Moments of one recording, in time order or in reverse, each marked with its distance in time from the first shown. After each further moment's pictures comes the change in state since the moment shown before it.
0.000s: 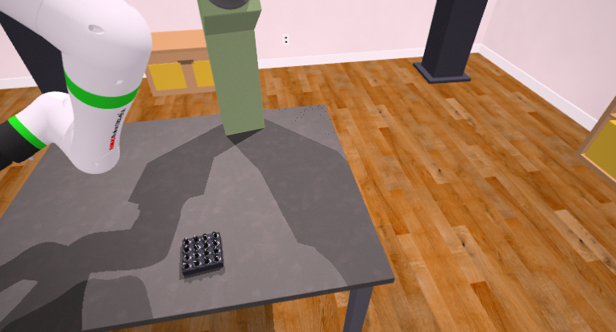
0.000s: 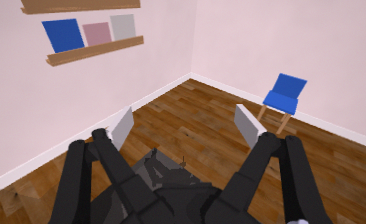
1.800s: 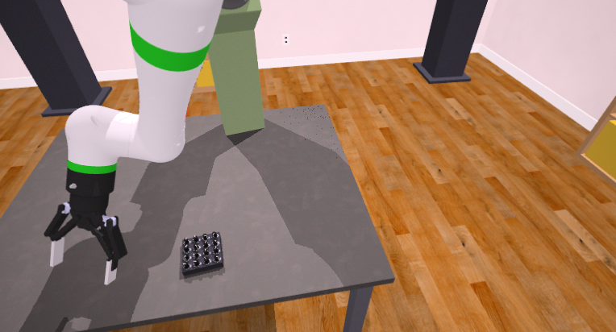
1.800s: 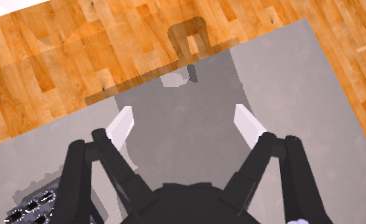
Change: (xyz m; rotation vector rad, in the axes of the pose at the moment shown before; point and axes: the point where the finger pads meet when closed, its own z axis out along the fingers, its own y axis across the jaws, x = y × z) arm -0.211 -0.261 -0.147 0.370 -0.736 -0.340
